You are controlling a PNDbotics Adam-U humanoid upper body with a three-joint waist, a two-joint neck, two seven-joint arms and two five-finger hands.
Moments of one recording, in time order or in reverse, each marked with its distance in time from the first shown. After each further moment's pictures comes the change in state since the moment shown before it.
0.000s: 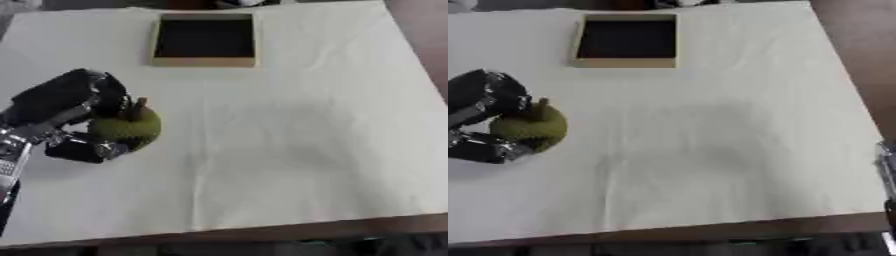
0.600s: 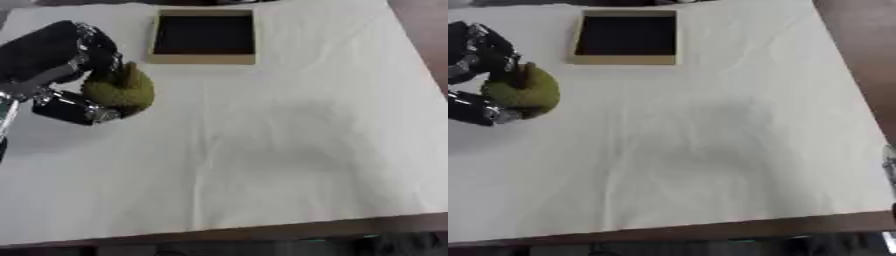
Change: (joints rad) left arm -0.168 0.080 -0.001 0.145 -0.017 -0.110 0.116; right arm -0.014 0.000 0.000 0.000 0.000 -0.001 0.000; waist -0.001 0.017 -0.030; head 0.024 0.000
